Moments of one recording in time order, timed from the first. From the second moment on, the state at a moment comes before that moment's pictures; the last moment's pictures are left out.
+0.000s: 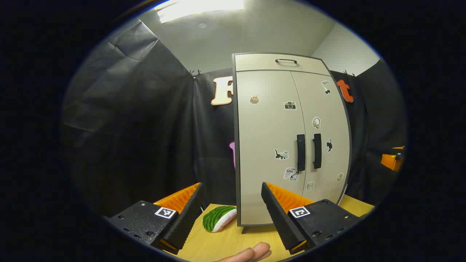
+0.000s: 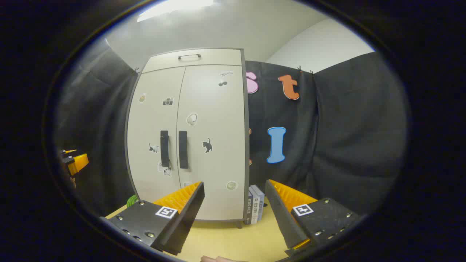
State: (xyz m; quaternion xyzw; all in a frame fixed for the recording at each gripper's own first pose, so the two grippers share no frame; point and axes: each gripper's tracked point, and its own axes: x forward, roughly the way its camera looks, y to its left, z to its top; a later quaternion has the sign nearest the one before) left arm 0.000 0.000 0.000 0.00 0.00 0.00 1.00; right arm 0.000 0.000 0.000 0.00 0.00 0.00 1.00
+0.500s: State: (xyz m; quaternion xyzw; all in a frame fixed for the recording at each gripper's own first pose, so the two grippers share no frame) left arm 0.009 0.003 -0.018 -0.01 0.01 -0.01 1.00; right arm 0.020 0.013 -0.025 -0.02 0.01 0.00 1.00
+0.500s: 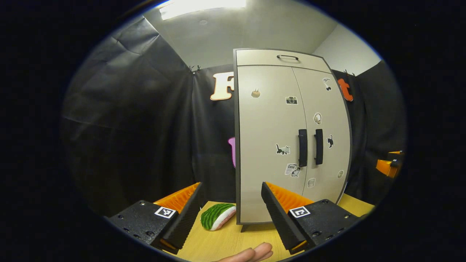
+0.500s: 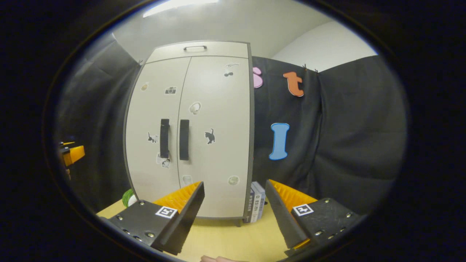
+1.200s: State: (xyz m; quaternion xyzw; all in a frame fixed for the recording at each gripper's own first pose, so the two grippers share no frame) left arm 0.018 0.030 -0.055 -0.01 0.03 -0.01 1.00; right arm 0.119 0.072 0.025 -0.03 -0.01 0.03 1.00
